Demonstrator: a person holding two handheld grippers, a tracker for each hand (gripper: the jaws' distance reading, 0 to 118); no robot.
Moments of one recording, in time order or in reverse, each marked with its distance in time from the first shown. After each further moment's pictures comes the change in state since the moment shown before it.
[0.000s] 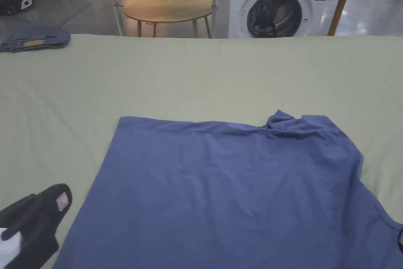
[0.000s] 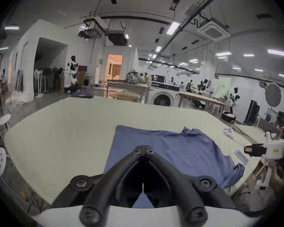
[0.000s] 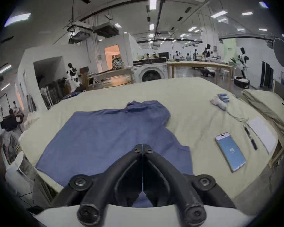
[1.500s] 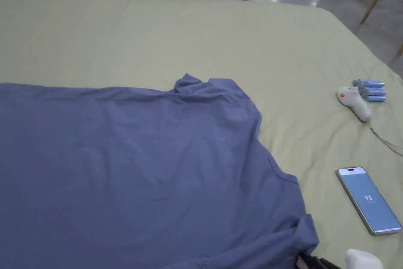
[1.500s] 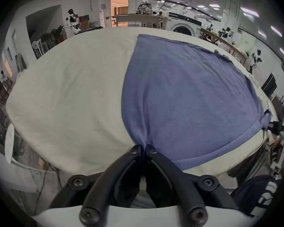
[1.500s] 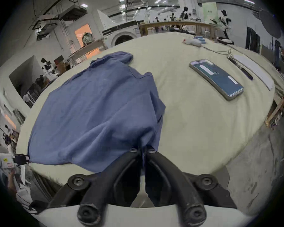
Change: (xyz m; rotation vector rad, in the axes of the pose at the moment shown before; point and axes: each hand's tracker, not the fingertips) left arm -0.069 -0.132 -0.026 -0.619 0.152 0.028; right arm 0.074 -0.096 -0.012 -0.298 -0.152 -0.214
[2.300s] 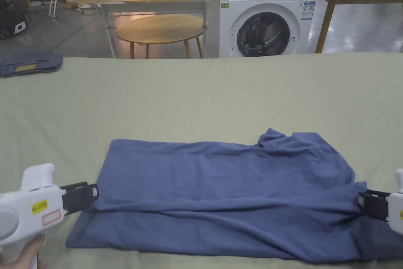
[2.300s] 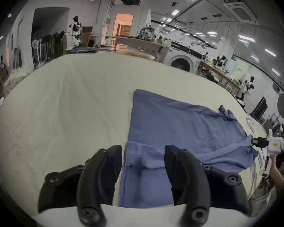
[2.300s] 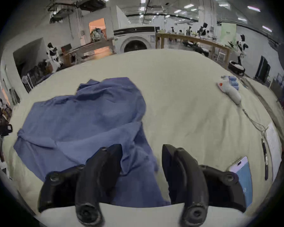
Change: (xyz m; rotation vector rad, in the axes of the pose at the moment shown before) left arm -0.039 0.198 -0.093 0.230 -0.111 0.060; right arm -0.040 0.187 -0.133 0.060 -0.063 0.211
